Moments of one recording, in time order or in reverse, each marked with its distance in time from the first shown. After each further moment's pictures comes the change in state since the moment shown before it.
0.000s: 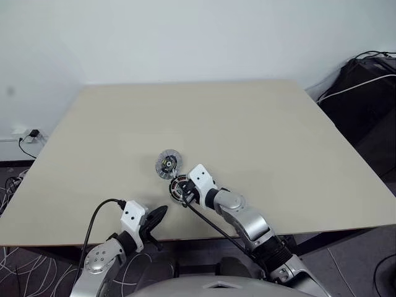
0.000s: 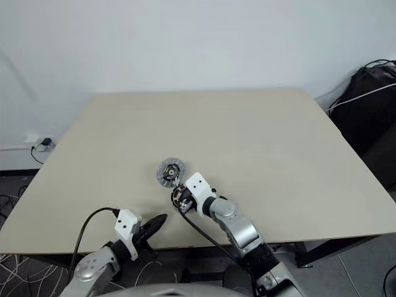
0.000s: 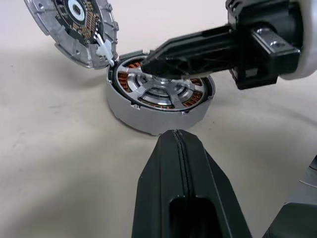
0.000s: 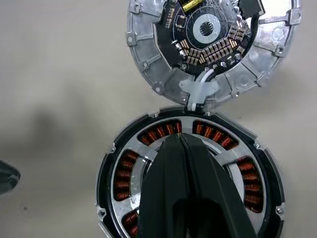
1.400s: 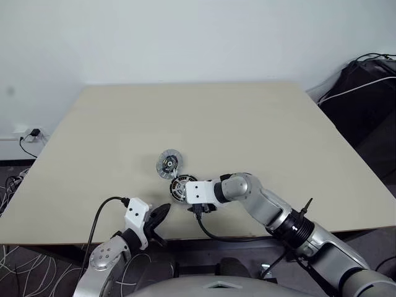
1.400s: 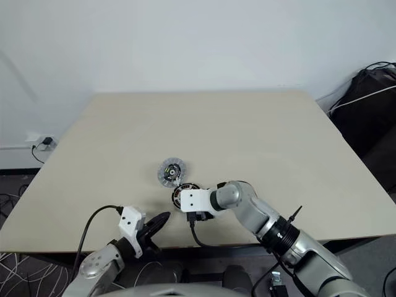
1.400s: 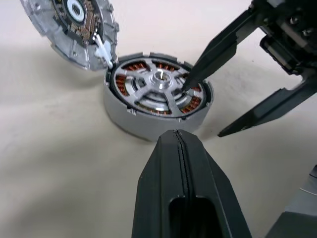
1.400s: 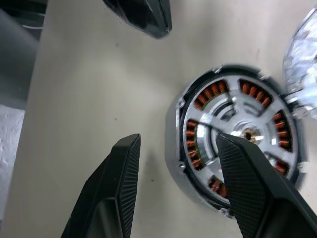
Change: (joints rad) left arm 0.000 -0.019 -0.023 -0.059 -0.001 0.089 0.054; right arm -0.258 -0.329 0.279 -0.104 -0.295 -0.056 0.554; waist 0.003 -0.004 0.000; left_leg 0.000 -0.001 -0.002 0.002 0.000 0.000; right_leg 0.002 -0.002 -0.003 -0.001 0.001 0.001
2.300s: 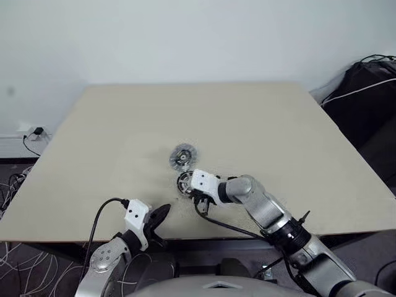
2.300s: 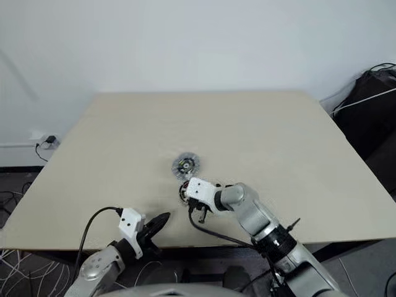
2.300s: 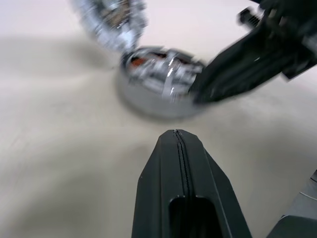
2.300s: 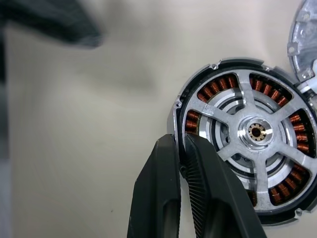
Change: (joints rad) left arm 0.000 -0.010 -0.001 0.040 0.001 -0.048 -0.007; right arm 0.128 0.100 -0.228 -0.093 0.078 0.334 -0.109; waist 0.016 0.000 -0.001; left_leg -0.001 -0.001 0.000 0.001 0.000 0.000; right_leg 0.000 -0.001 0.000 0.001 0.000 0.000
